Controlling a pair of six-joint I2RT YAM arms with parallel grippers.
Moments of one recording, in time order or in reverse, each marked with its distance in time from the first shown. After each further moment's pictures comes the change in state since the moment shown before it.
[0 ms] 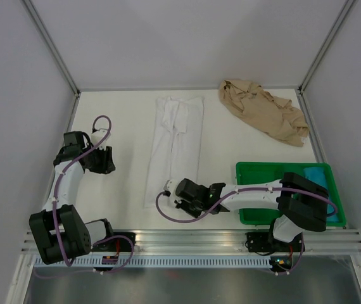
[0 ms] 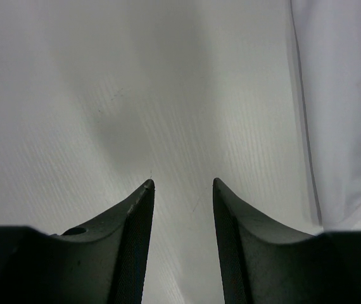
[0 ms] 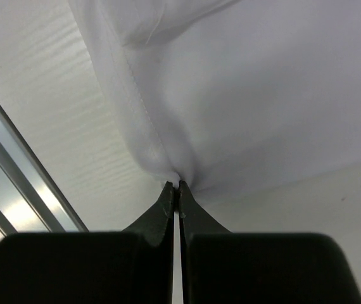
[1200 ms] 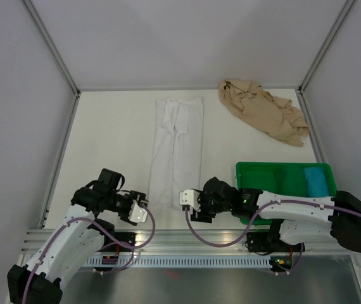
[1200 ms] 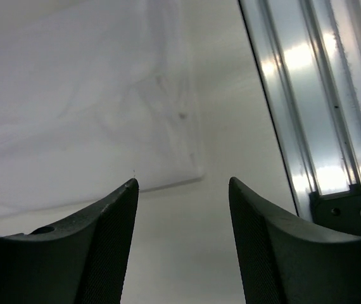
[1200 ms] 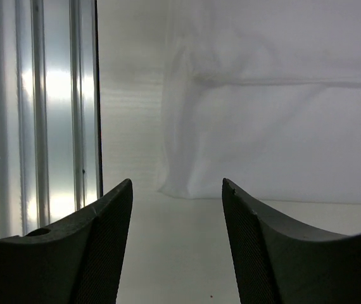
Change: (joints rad) left arm -0.589 -0.521 -0.230 -0.370 0.360 1.043; right arm -0.055 -0.476 -0.262 0.150 -0.242 -0.387
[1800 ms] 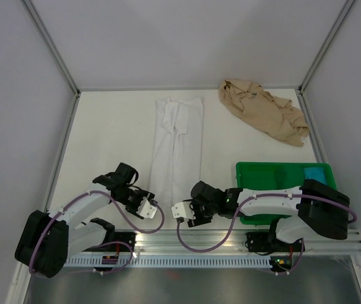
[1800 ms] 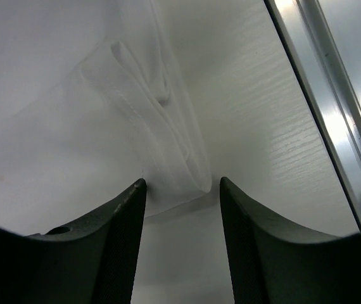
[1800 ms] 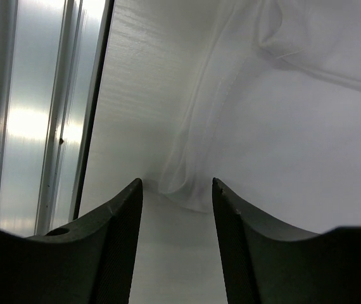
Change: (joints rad) left arm -0.080 0.383 -0.137 0.306 -0.077 0.169; right arm 0.028 0.277 0.044 -0.059 -0.015 -0.301
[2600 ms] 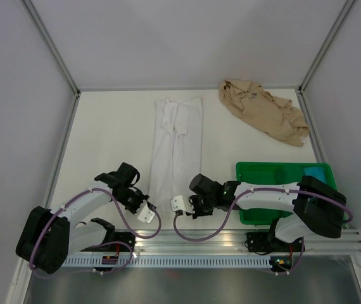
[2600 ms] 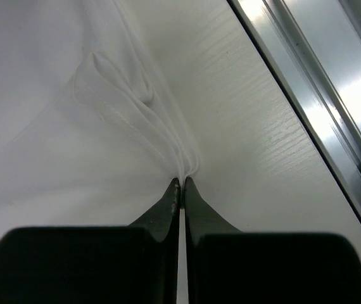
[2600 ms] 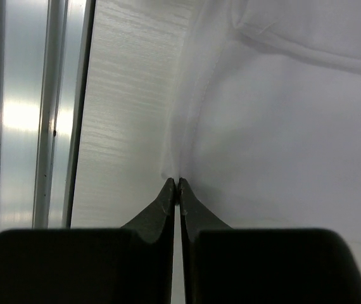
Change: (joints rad) left arm -0.019 0.060 0.029 -0.065 -0.027 0.163; right arm -0.063 0.050 0.074 -0.092 -0.065 -0.010
